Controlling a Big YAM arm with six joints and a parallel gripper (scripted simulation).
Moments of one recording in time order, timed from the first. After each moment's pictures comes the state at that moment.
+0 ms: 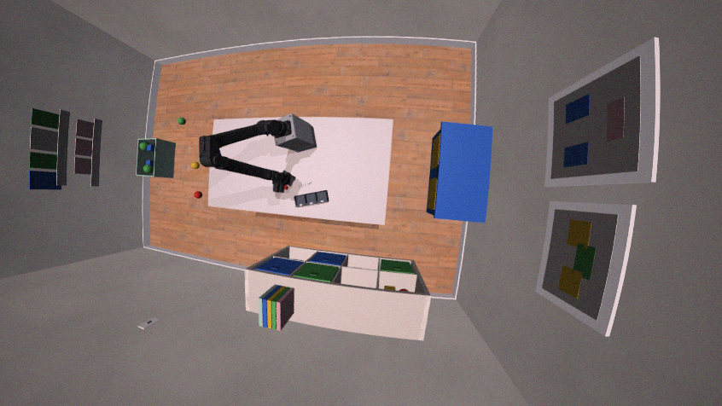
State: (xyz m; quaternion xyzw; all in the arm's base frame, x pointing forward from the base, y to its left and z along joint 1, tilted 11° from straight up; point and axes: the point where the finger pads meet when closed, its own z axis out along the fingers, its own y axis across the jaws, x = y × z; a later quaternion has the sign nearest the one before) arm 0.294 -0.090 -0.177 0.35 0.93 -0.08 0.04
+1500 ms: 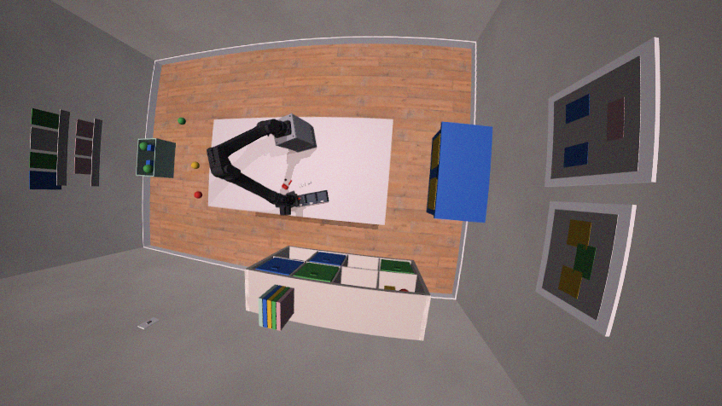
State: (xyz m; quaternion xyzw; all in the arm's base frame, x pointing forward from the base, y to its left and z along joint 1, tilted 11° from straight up) arm 0.441 -0.070 -0.182 0.61 0.78 -0.06 0.07
